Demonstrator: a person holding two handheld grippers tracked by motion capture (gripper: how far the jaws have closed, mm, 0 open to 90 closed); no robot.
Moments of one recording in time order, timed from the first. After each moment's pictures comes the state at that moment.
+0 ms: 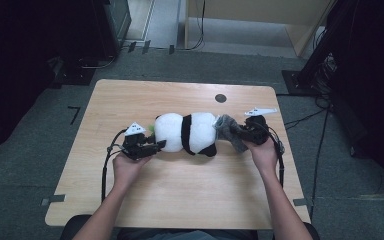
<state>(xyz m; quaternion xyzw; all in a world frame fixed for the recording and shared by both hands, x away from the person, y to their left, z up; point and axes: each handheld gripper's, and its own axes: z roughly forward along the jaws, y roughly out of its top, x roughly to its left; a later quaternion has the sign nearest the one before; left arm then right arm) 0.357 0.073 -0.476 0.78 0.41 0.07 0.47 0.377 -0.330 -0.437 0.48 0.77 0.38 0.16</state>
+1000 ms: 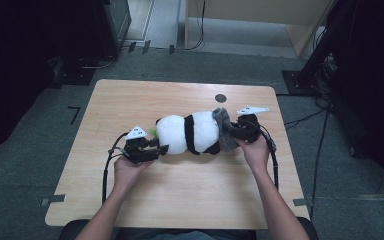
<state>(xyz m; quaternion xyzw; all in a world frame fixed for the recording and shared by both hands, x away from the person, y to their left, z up) 0.348 0.072 -0.479 0.79 0.38 0.07 0.48 0.385 -0.308 -0.441 0.46 0.78 0.41 0.14</state>
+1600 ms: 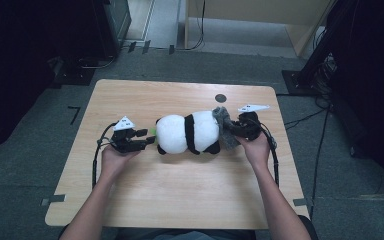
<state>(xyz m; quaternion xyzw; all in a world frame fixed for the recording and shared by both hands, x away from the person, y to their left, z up) 0.390 0.110 -0.480 0.80 0.36 0.08 0.47 0.395 -0.313 -0.444 0.46 0.78 0.41 0.13</state>
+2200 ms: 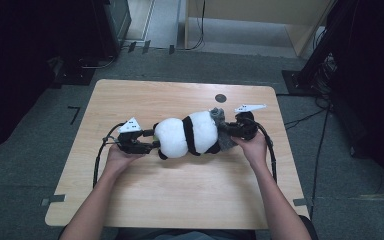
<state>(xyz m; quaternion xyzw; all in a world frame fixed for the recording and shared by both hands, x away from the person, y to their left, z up) 0.388 0.098 -0.491 0.82 0.28 0.07 0.49 0.402 -0.307 -0.451 0.42 0.78 0.45 0.06</state>
